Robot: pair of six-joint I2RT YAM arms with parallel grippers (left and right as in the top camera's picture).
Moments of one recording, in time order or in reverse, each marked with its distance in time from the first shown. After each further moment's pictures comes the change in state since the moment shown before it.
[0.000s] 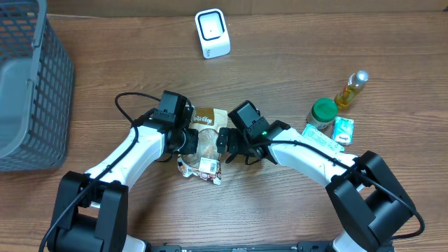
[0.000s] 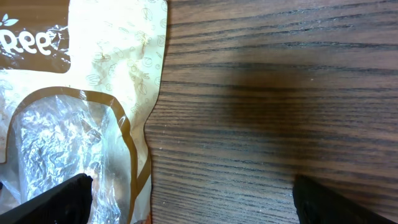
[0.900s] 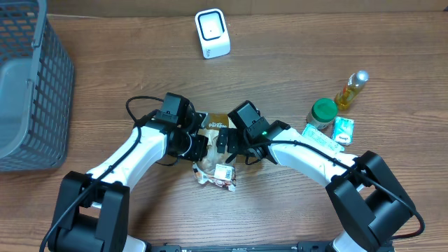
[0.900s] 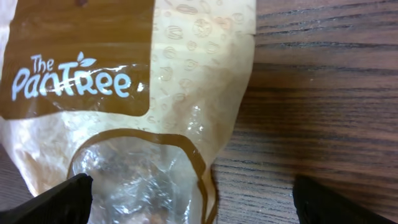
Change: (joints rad) left arm -0.021 0.000 0.000 -0.048 0.269 0.112; right arm 0.000 0.000 0.000 0.000 0.000 0.000
